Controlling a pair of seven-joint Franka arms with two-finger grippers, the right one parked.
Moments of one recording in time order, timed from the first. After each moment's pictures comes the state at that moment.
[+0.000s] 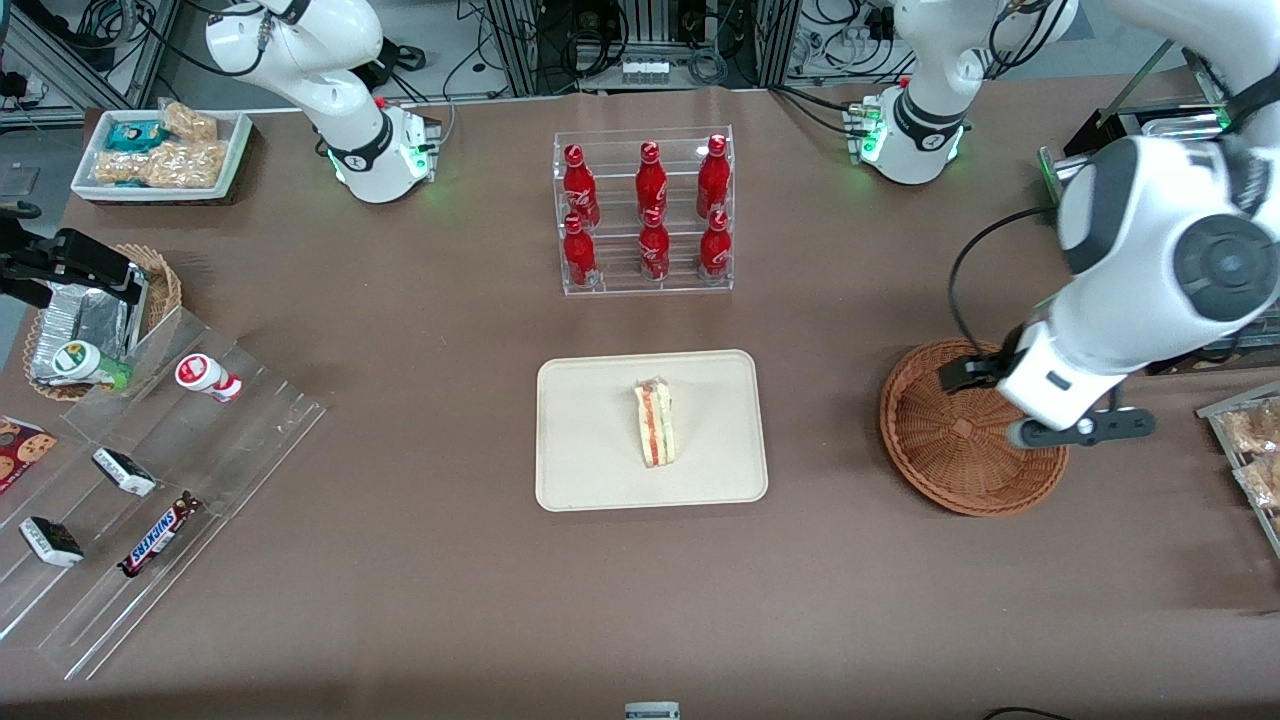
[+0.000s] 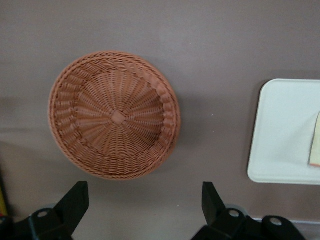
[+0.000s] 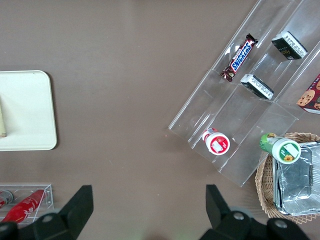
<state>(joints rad) -0.07 0.23 -0.10 -1.56 0.03 1.66 -0.22</state>
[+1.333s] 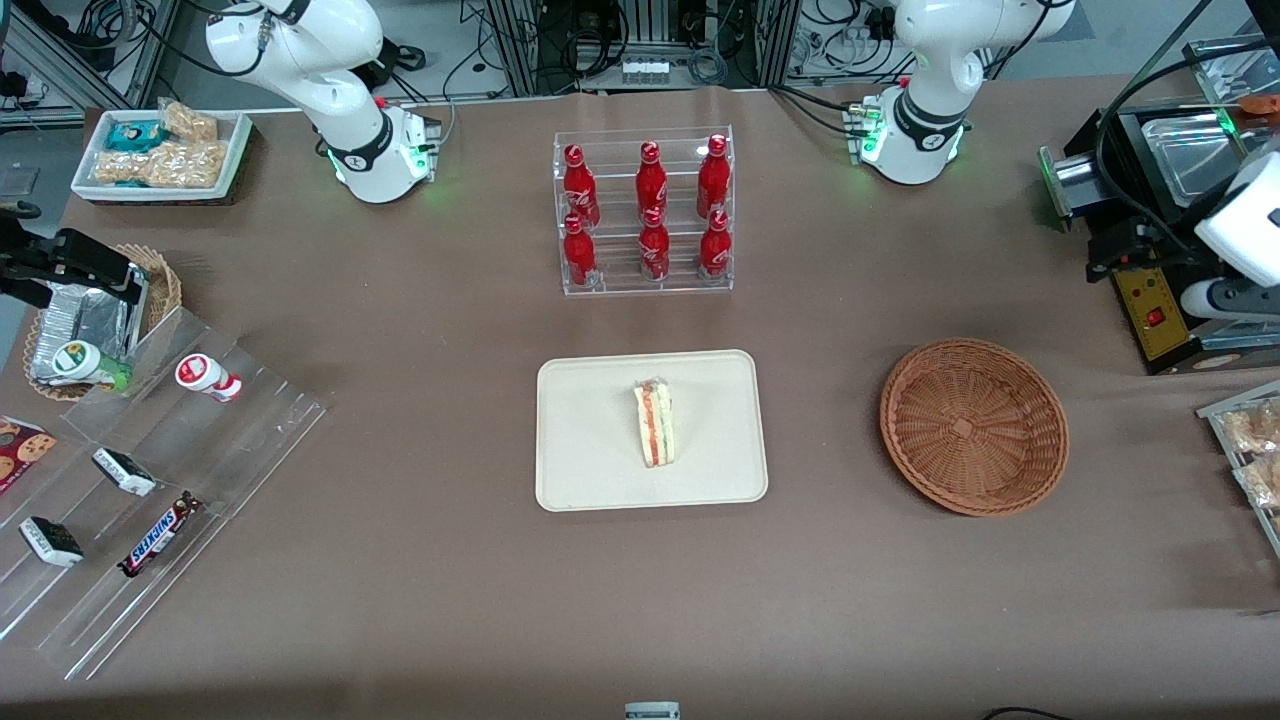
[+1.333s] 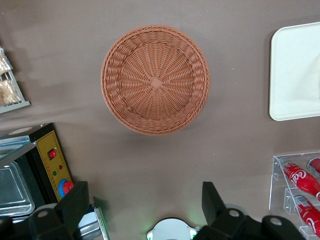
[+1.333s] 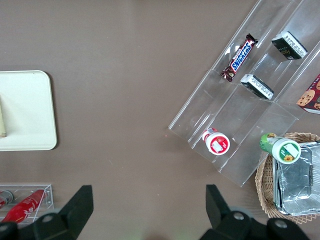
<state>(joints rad) 0.08 0.01 -0.11 -1.55 0.03 1.43 0.07</state>
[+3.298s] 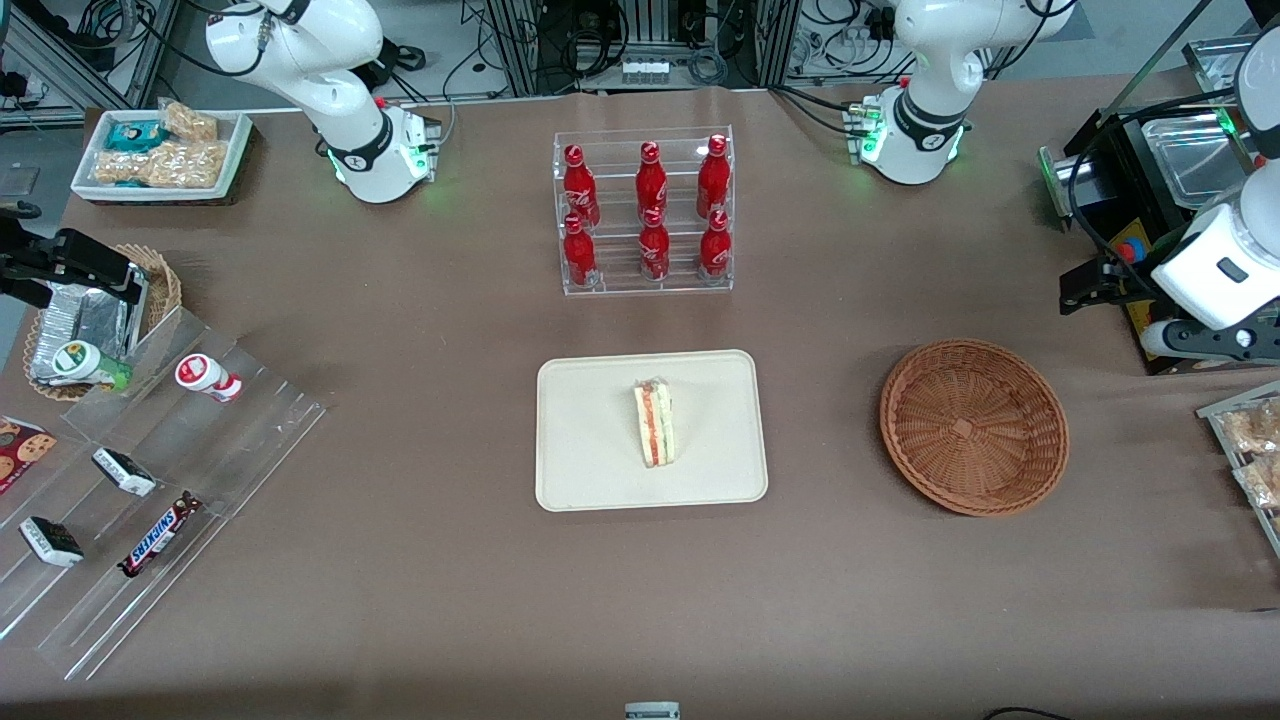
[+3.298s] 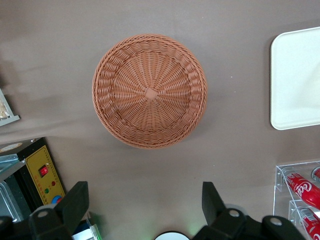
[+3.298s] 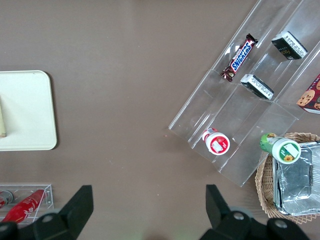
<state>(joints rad) 0.07 0.08 -0.13 -1.54 0.03 1.49 0.07</state>
